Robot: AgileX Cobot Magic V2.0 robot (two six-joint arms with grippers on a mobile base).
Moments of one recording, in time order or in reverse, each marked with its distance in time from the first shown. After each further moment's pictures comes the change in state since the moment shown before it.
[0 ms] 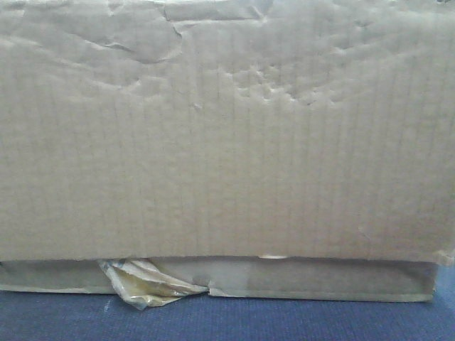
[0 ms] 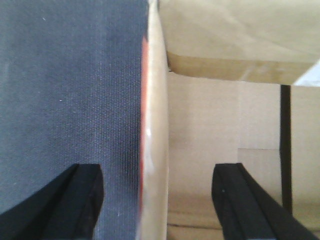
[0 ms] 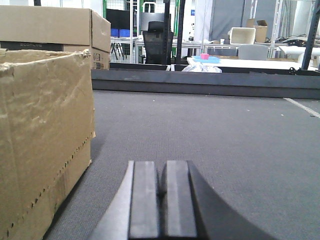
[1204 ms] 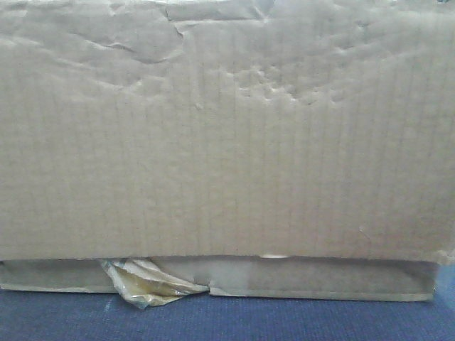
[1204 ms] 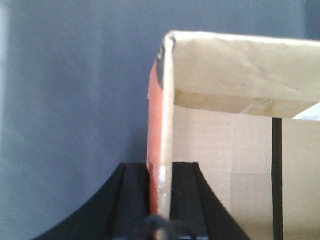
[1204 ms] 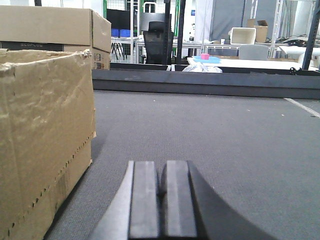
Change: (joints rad) left arm 0.053 0.040 -0.283 -0.026 0.076 -0.041; right arm 0.000 0.000 0.000 0.000 0.000 0.000
